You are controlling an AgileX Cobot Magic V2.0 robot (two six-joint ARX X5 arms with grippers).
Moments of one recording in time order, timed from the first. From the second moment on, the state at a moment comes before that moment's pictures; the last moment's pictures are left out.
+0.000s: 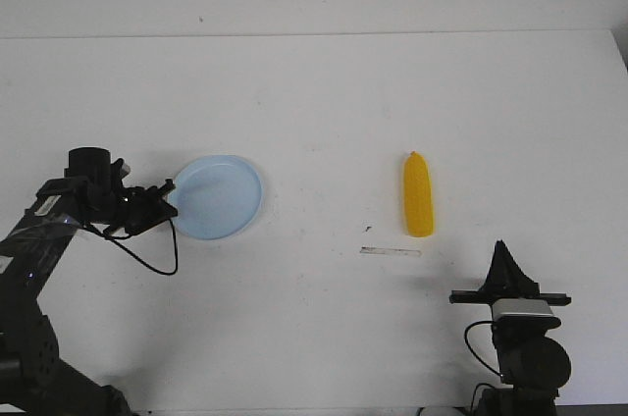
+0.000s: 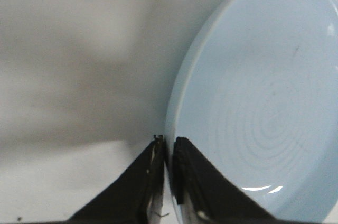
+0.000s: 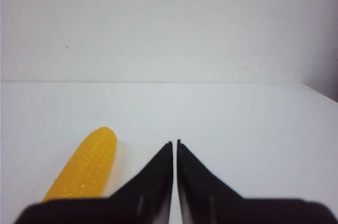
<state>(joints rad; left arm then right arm) 0.12 1.68 1.15 -0.58 0.52 -0.33 -0.01 0.00 0.01 0.06 0.02 0.00</state>
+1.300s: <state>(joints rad) -0.38 1.65 1.17 -0.41 0.34 -0.52 -0.01 0.00 0.01 0.06 0.02 0.00</state>
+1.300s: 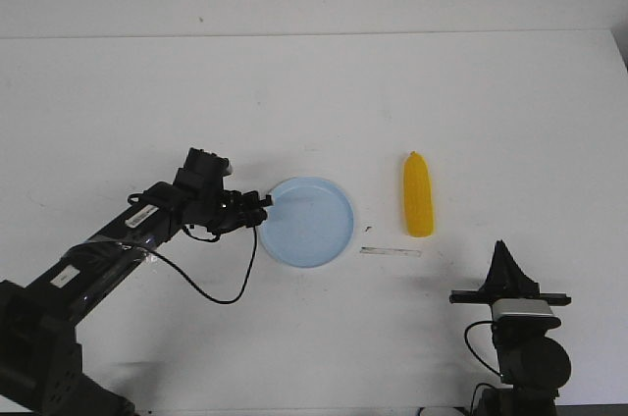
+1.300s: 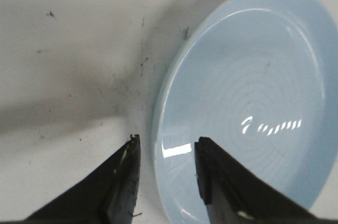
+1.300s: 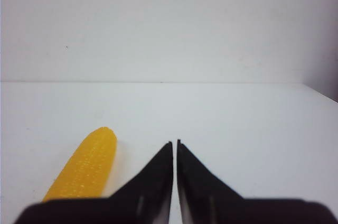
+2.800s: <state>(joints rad) 0.00 0.39 0.44 0.08 0.03 -0.02 -0.01 0.00 0.01 0.06 0.02 0.00</state>
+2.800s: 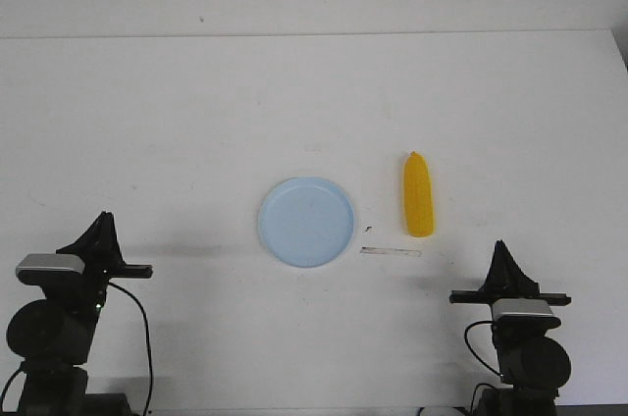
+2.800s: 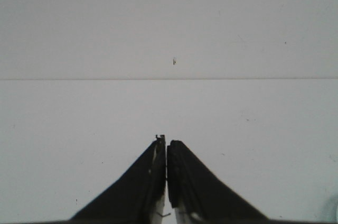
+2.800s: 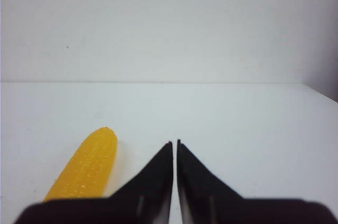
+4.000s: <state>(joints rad) 0.00 0.21 0.44 0.08 0.03 -0.02 -0.01 0.00 0.03 0.17 0.06 0.00</state>
